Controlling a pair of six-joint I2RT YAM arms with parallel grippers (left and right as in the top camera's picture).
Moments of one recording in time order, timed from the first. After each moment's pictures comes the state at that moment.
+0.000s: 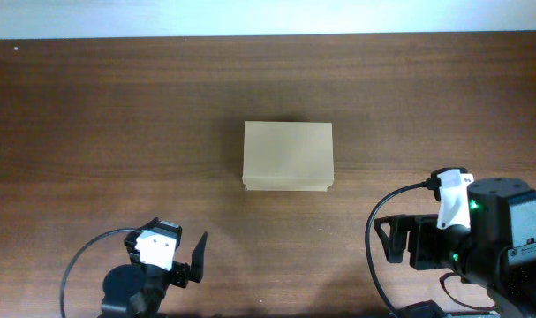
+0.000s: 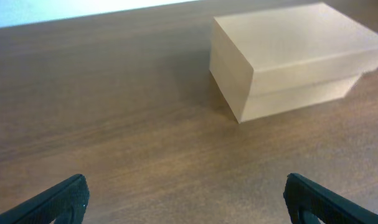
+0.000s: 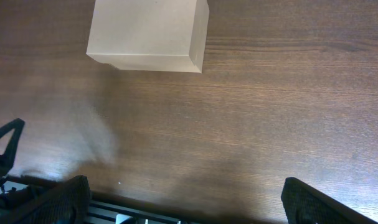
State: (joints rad) left arm -0.17 0.02 0.27 -0.69 0.12 0.05; right arm 0.23 0.88 1.39 -1.49 -0.16 0.27
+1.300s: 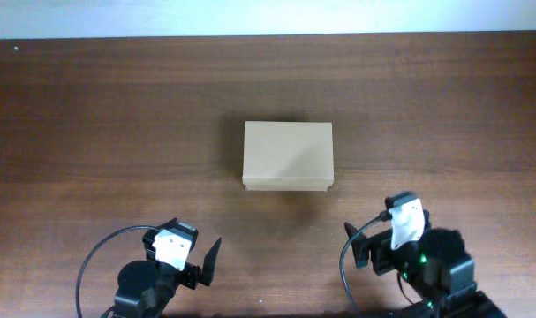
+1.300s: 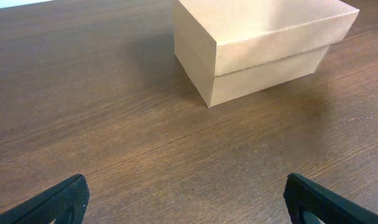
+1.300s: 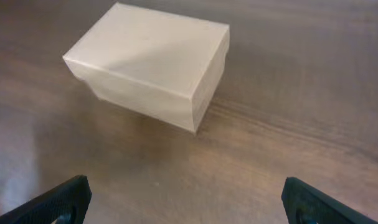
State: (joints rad) left arm -0.26 0.01 0.17 -0.62 0.16 0.05; right arm 0.37 0.39 0.54 -0.73 -0.04 0.07
